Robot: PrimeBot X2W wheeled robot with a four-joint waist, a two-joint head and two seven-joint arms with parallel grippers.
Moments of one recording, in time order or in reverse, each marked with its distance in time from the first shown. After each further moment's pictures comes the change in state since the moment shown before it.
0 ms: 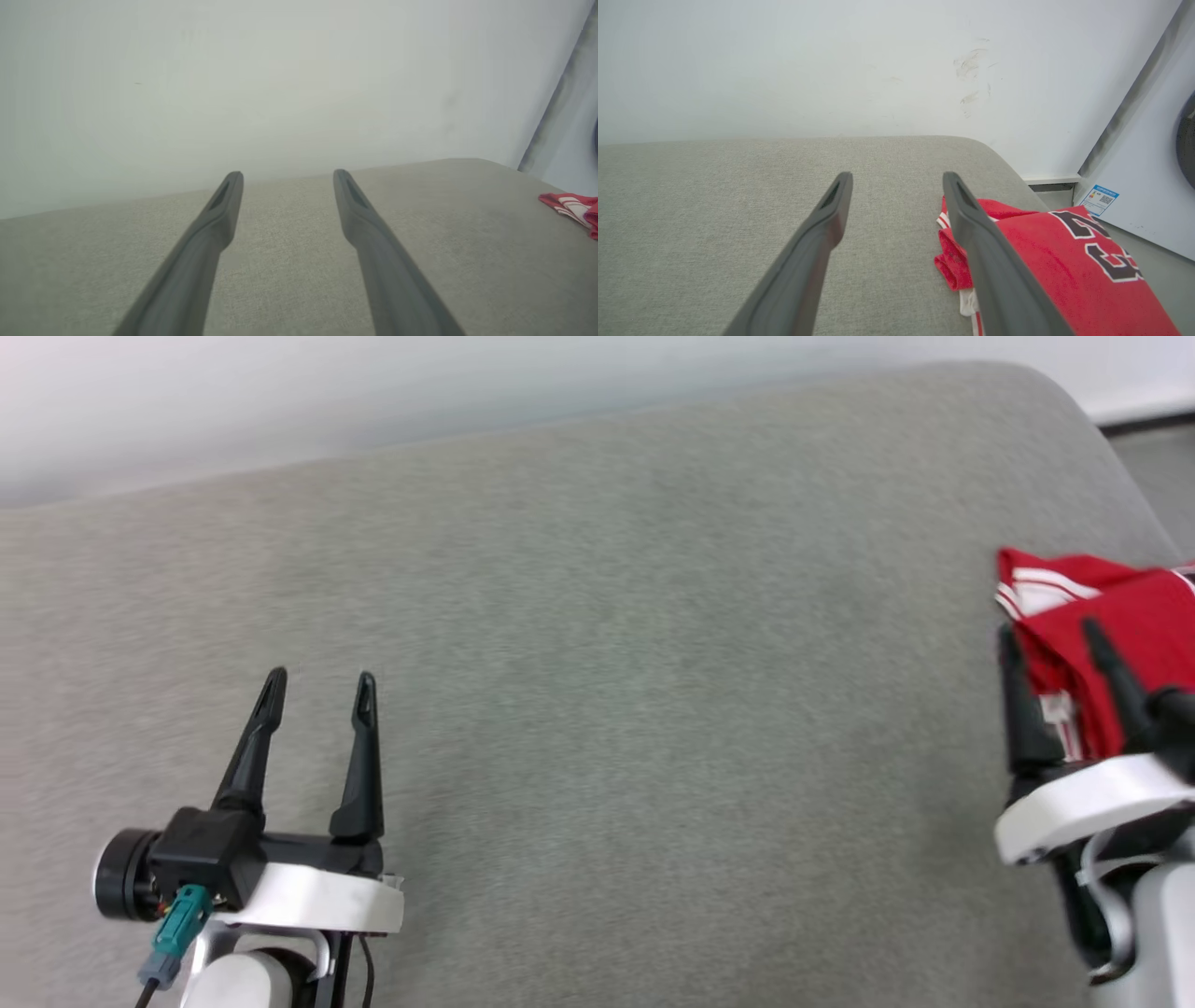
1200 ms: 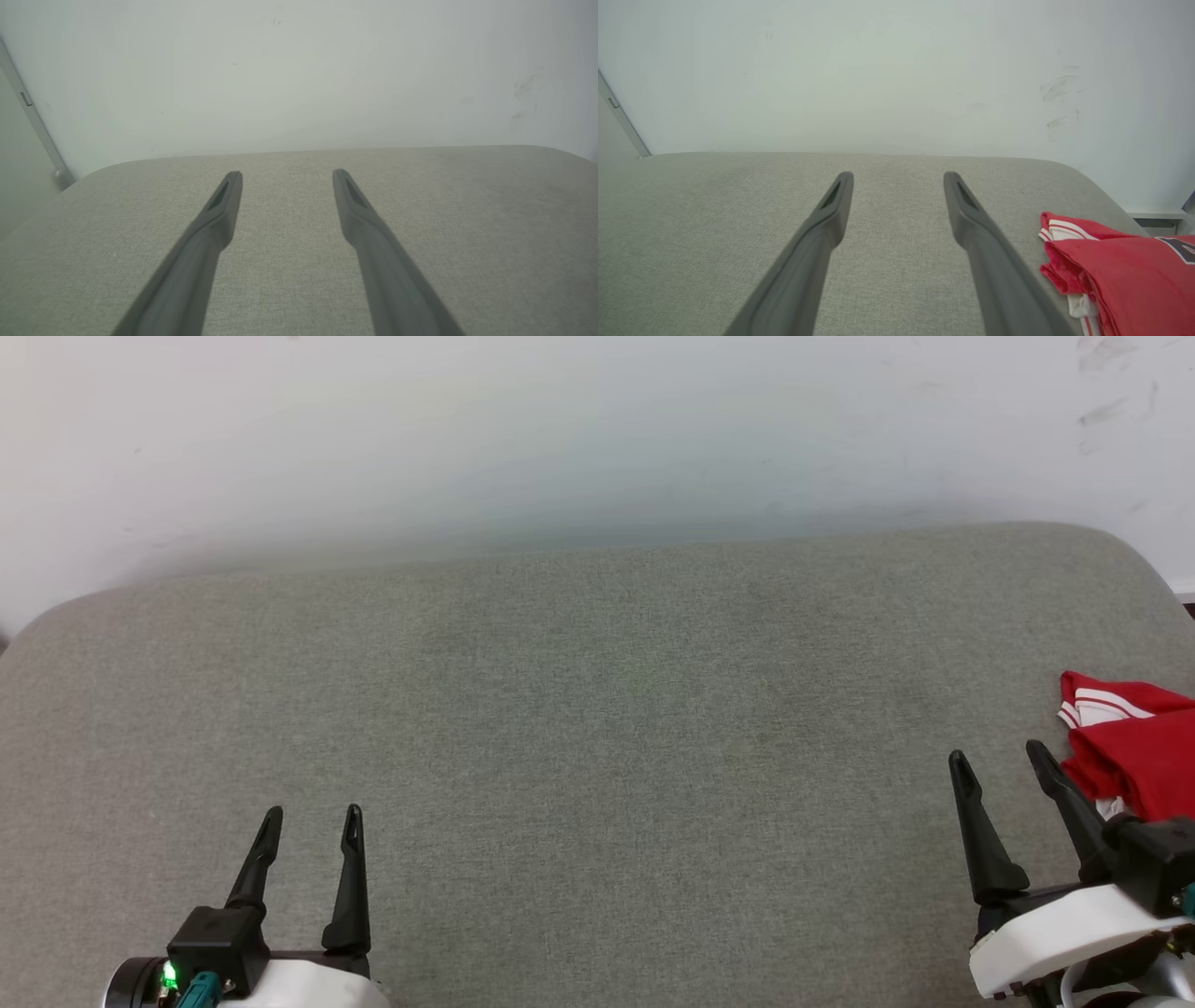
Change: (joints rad) left arm 0.170 -0.039 0.064 0.118 0.012 -0.023 -0.012; right arm 0.281 0.024 0.073 -0.213 0.046 0.000 0.050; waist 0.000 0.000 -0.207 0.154
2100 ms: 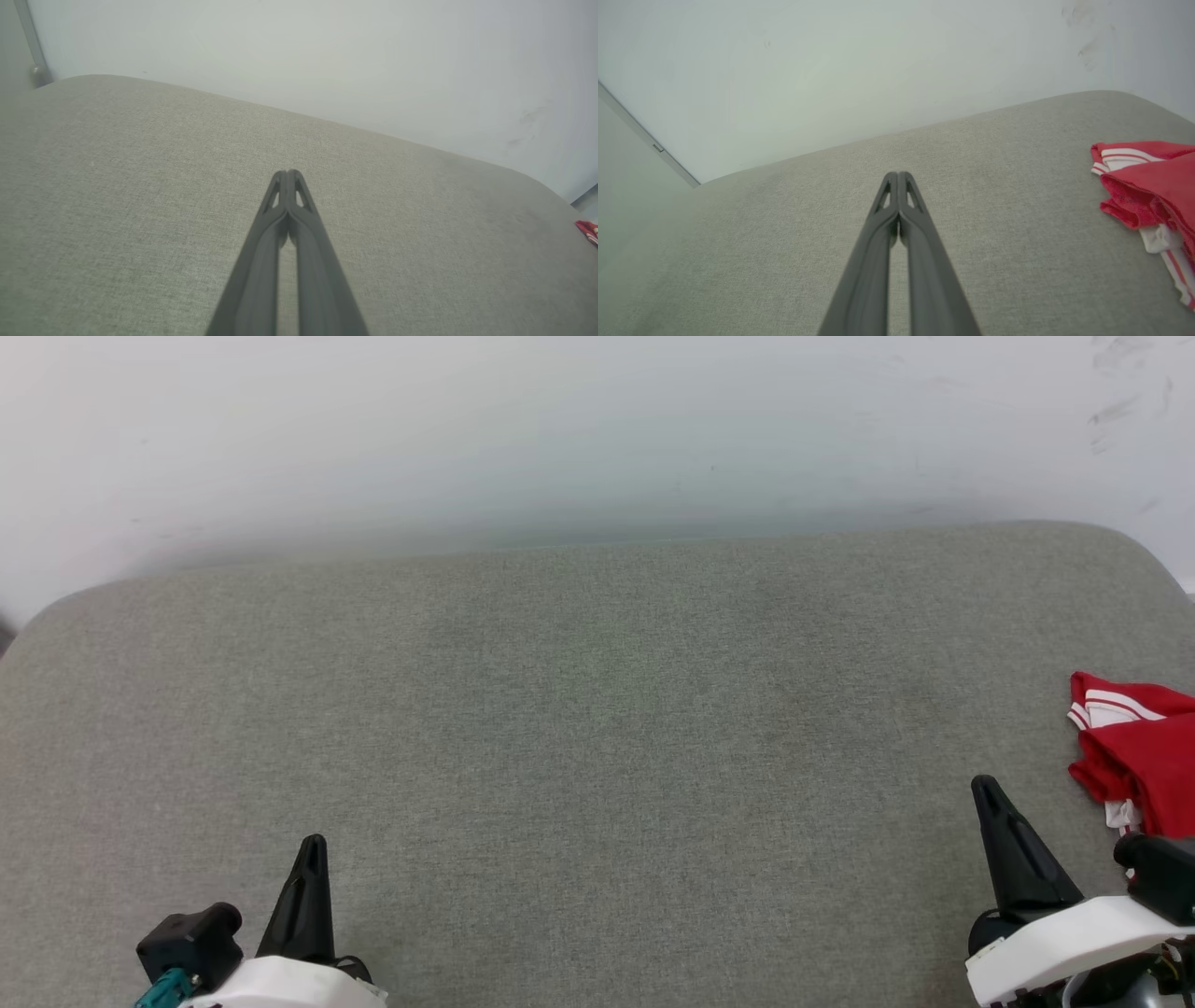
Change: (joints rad) left arm -0.004 -0.039 0.035 0.072 -0.210 -0.037 0.066; right arm 0.009 0.010 0.002 0.087 0.240 0.000 0.003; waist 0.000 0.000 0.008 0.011
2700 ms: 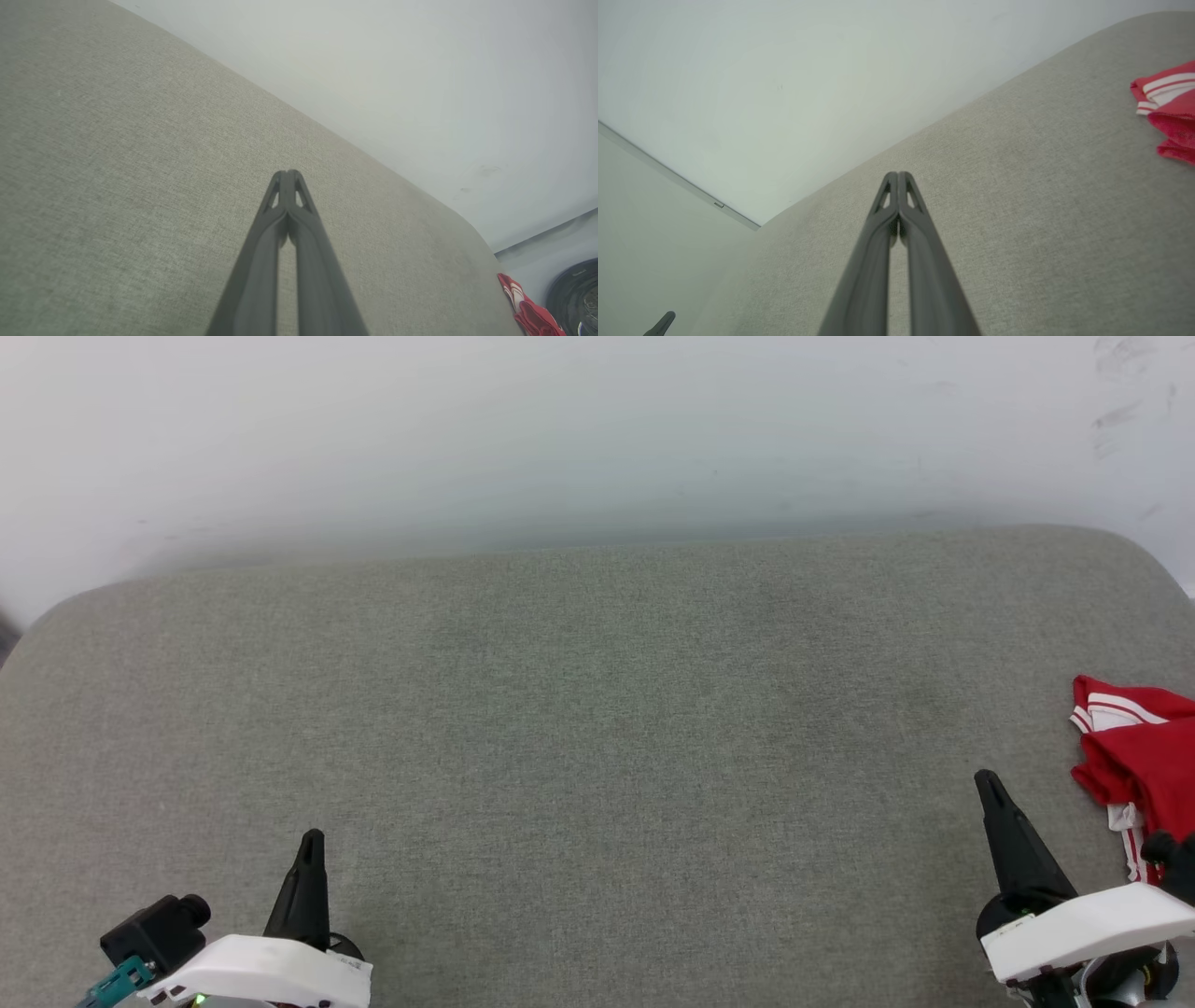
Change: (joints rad) left arm -0.042 -0.019 0.034 0.040 -0.301 -0.030 0.077; right arm -0.035 0.010 -0.015 0.068 0.310 0.000 0.015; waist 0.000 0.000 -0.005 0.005
